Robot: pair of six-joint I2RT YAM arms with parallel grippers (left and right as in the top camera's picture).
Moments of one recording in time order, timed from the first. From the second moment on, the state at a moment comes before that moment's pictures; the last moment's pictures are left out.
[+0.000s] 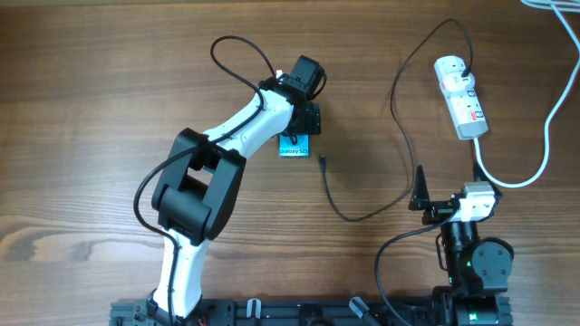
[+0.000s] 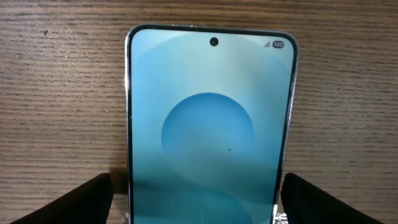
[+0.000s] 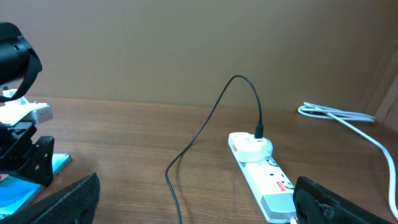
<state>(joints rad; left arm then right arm) -0.54 2.19 1.59 -0.71 -0.09 -0.56 0.01 0.02 0.01 0.00 -0.02 -0.06</state>
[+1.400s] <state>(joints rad) -0.54 2.19 1.59 -0.72 -0.12 -0.55 0.01 0.02 0.01 0.00 -0.02 -0.06</state>
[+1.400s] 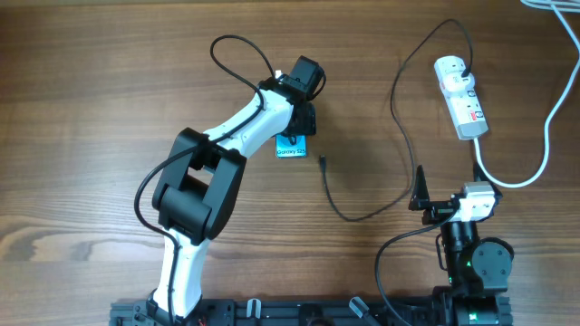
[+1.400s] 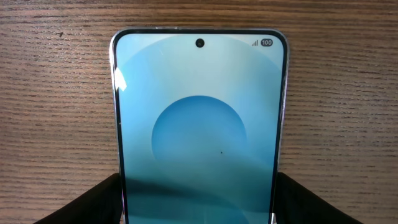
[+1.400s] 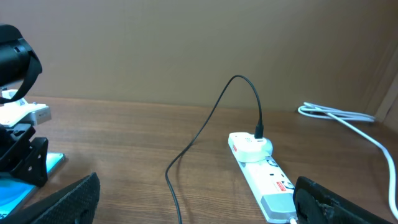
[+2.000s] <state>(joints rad) -0.54 2.19 1.60 -0.76 -0.11 -0.55 0.01 0.02 0.01 0.00 -0.02 -0.06</state>
